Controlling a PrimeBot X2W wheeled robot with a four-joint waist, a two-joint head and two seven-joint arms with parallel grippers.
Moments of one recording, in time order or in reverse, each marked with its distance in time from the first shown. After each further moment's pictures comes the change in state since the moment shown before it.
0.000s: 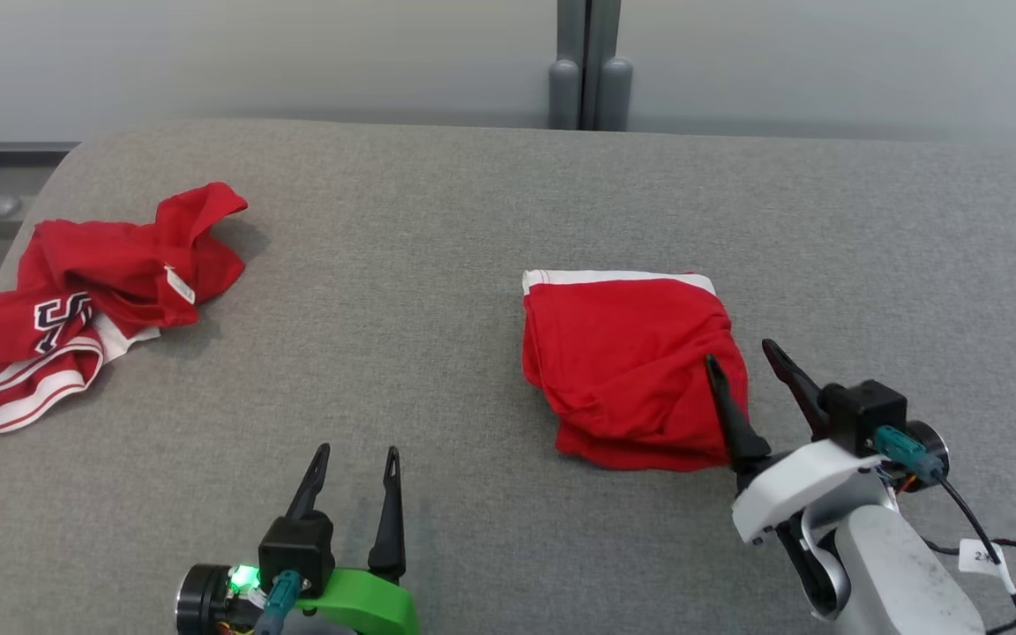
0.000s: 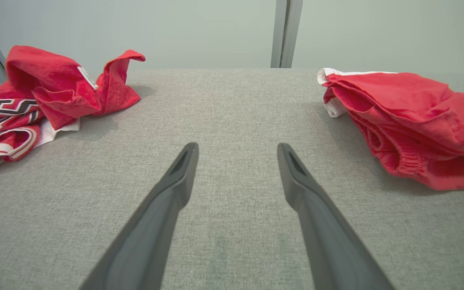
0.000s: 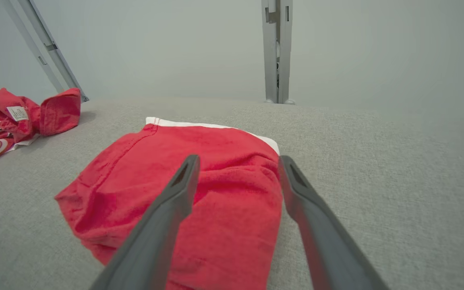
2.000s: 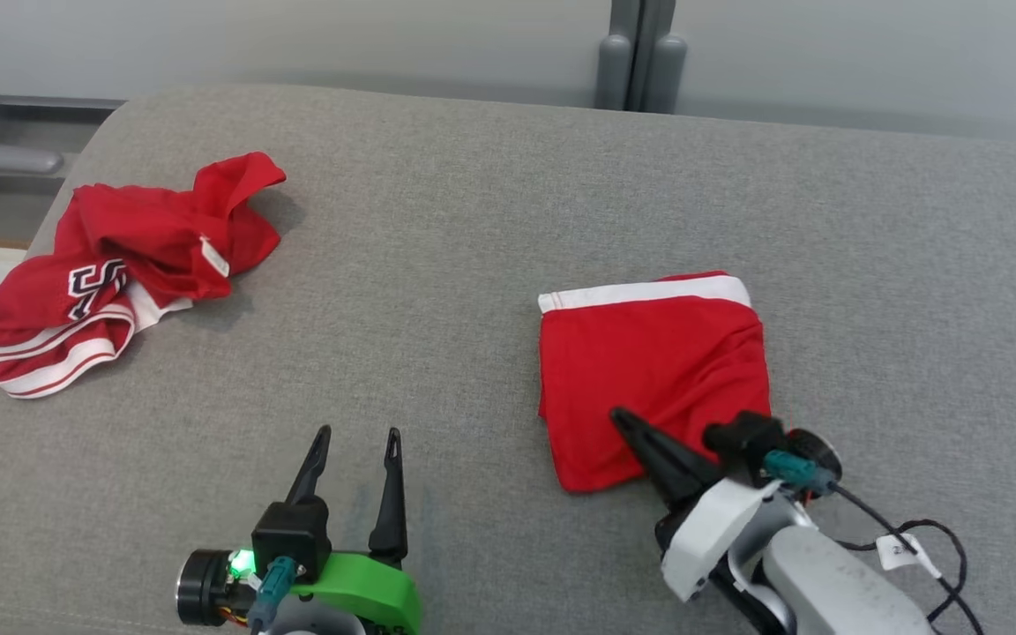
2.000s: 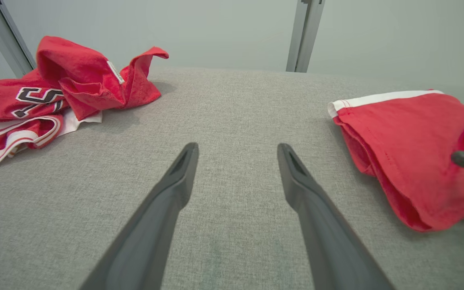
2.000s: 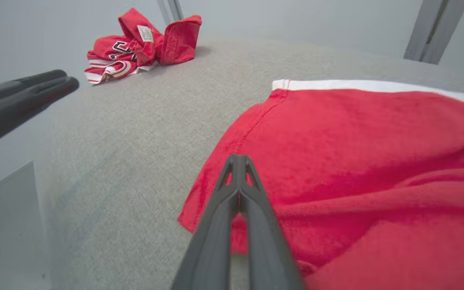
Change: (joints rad) left arm -0.026 0.000 -0.014 -0.021 -0.042 0.002 0.000; right arm -0.098 -0.092 0.471 0.077 0.199 0.000 0.000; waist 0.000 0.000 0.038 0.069
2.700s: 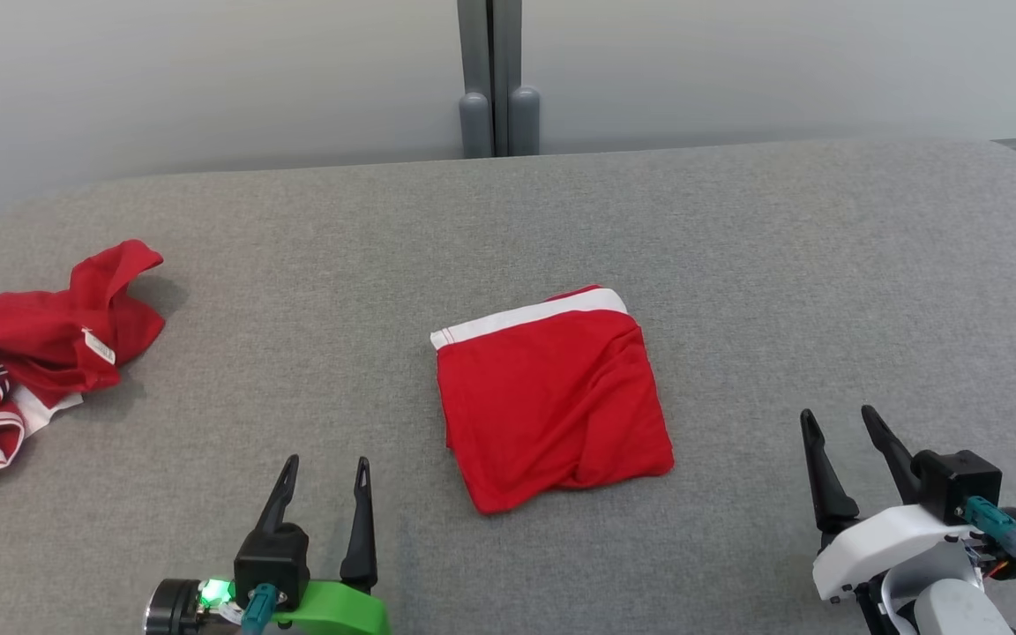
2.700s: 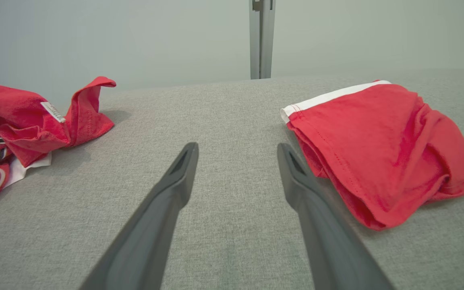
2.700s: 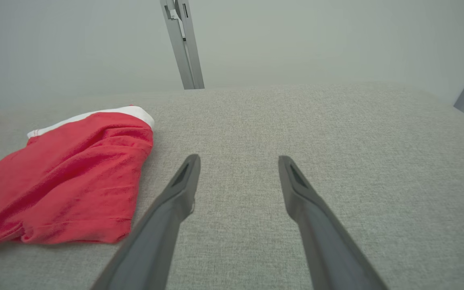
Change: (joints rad) left arm 0.052 0.000 0.084 0.013 0.103 -0.023 0.000; right arm 0.238 0.086 -0.654 -0.126 -0.240 0.000 0.000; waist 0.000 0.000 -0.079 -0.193
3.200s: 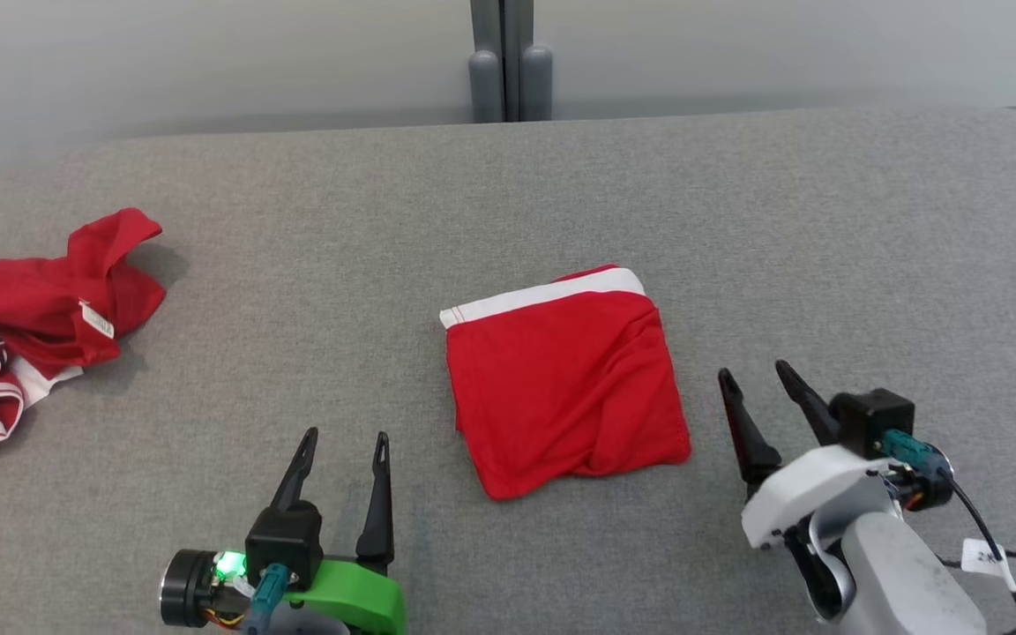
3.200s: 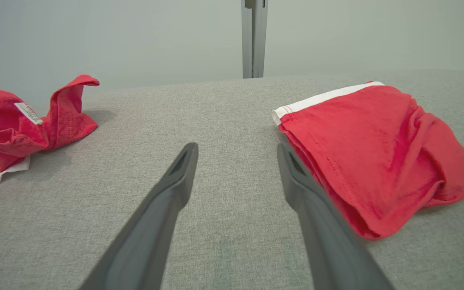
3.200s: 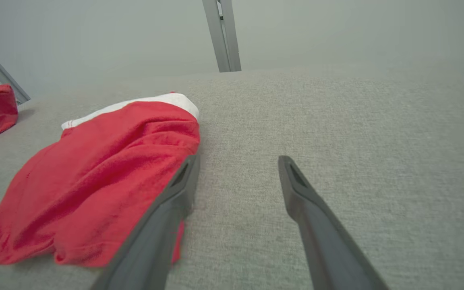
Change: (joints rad) left arm -0.025 0.000 -0.026 -0.028 -0.012 -0.013 0.000; right arm -0.160 0.007 0.161 0.159 0.084 0.000 0.000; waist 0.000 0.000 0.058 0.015
